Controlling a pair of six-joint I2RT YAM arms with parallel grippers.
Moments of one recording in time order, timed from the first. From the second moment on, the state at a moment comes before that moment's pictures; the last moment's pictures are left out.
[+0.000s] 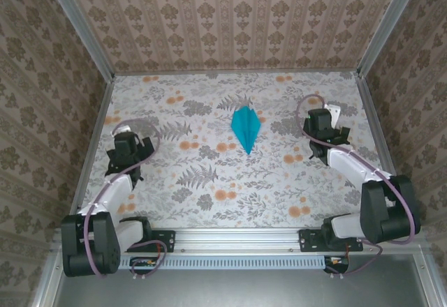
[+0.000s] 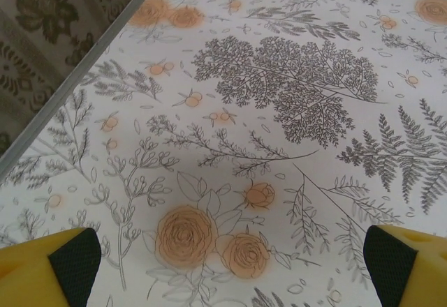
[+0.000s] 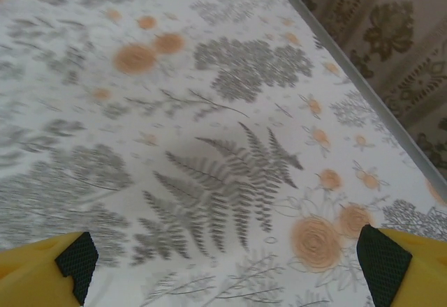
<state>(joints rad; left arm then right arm) 0.01 1.09 0.41 0.05 -0.26 -0.16 0.13 1.35 0.69 -0.08 0.60 0.28</state>
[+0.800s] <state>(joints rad) 0.02 1.46 0.32 0.75 -0.02 0.02 0.08 1.50 0.38 0.74 0.27 0.04</state>
